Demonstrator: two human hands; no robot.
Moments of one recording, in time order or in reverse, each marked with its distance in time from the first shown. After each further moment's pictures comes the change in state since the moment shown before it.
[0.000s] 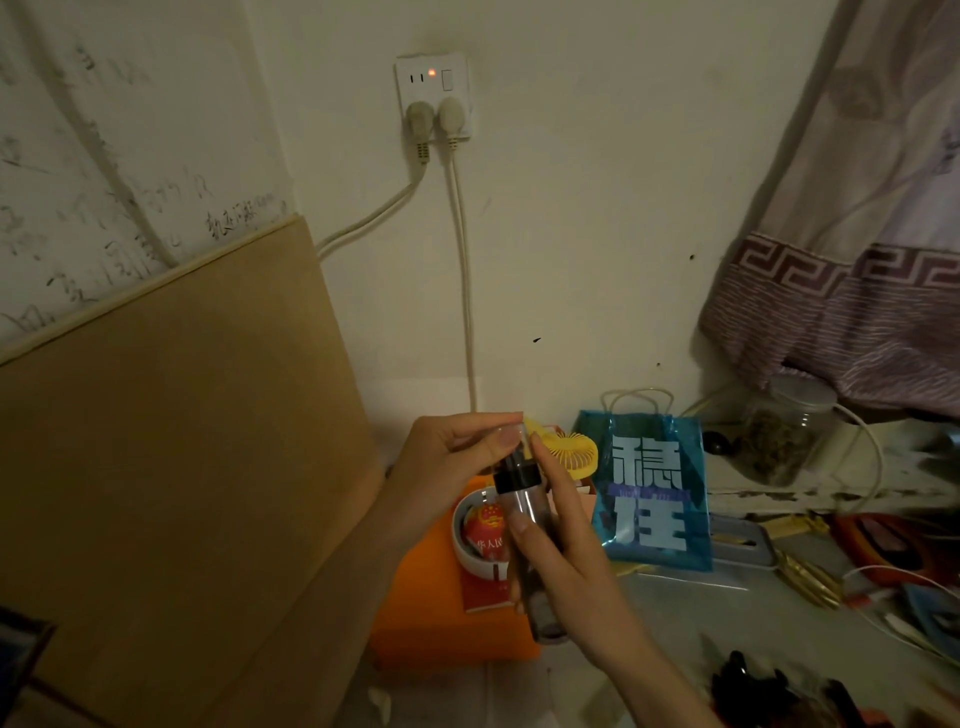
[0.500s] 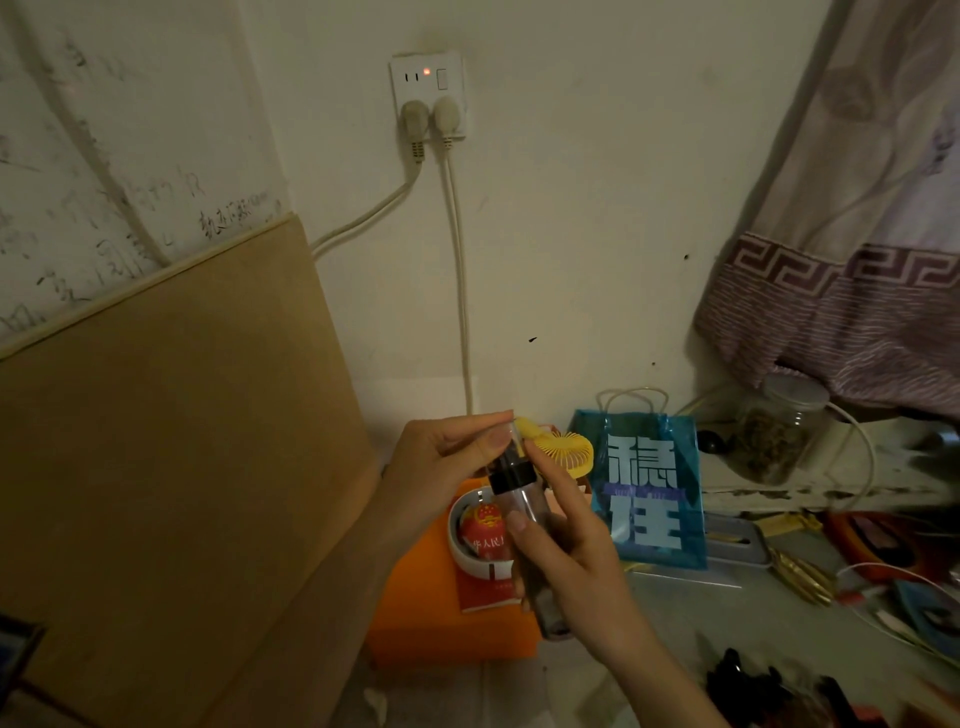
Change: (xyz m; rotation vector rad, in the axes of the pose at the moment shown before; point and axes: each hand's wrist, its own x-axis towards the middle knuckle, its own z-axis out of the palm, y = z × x) left_hand -0.002 -0.006 -0.002 -0.010 0.014 0.014; right_hand 0.001 0.006 -0.008 0.034 0.012 0.001
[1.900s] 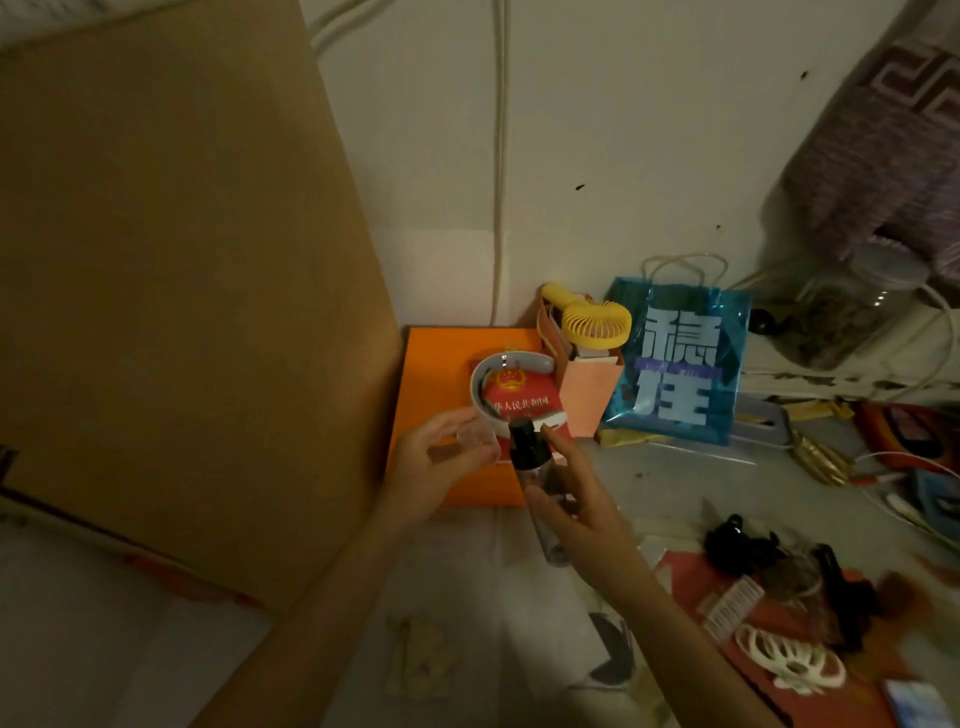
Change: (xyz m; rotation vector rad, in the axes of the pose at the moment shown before) left_hand -0.080 -0.139 -0.013 0.036 0.207 -0.340; right_hand -0.053 0.090 0.005 -0.305 -0.017 0.319
